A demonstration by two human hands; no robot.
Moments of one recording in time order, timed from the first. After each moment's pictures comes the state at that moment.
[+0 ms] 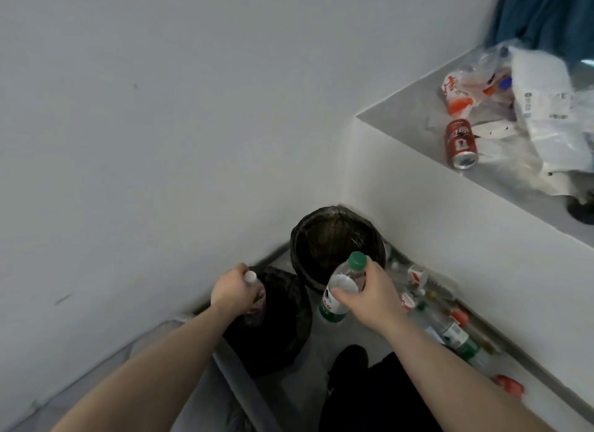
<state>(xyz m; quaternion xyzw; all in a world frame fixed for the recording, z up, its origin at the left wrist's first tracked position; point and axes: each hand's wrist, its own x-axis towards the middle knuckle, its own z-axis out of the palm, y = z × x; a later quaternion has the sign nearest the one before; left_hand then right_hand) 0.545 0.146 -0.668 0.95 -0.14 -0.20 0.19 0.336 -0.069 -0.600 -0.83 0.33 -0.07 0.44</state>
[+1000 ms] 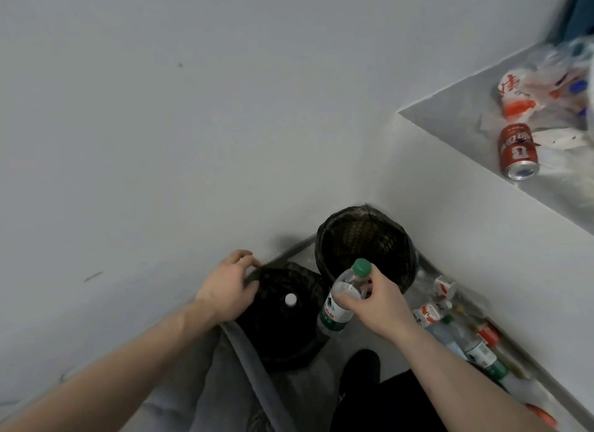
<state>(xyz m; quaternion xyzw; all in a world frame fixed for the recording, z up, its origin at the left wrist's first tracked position) 0.559 0.206 -0.628 0.93 -0.29 -0.15 0.18 0.372 -0.048 -0.607 -0.84 0.29 -0.01 0.47</state>
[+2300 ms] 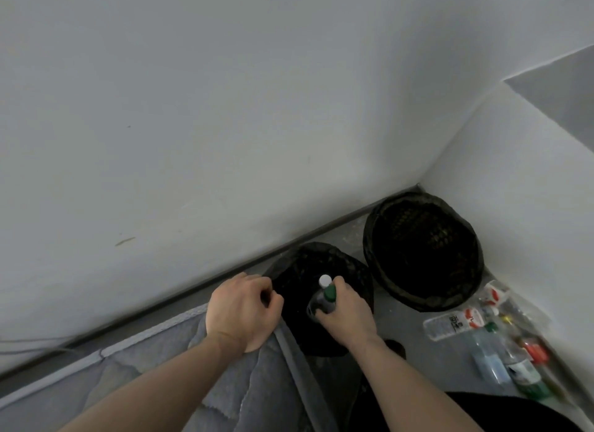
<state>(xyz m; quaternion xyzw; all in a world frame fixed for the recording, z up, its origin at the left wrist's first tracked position) 0.533 0.264 -0.649 0.97 -0.20 -0.07 0.12 0.460 0.062 -0.739 -0.91 0.23 0.17 0.30</state>
